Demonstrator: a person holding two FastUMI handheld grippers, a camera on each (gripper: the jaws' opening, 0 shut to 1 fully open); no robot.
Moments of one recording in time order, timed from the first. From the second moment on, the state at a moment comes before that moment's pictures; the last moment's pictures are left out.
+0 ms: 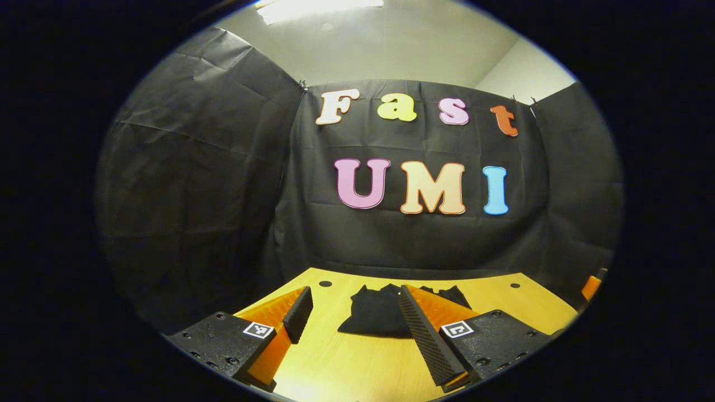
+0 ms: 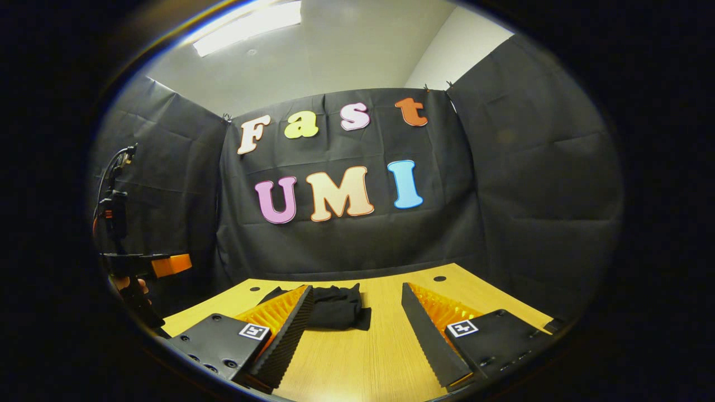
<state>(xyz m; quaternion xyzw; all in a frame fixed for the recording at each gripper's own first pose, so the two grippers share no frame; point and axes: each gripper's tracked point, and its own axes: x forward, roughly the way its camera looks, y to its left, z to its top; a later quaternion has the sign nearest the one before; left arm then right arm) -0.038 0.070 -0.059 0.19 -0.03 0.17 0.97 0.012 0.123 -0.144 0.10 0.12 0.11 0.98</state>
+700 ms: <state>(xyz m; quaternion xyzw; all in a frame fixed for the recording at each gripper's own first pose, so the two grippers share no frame) -0.046 0.075 -0.065 0.19 -0.03 0.15 0.97 0.002 0.130 -0.136 0.09 0.10 0.11 0.98</state>
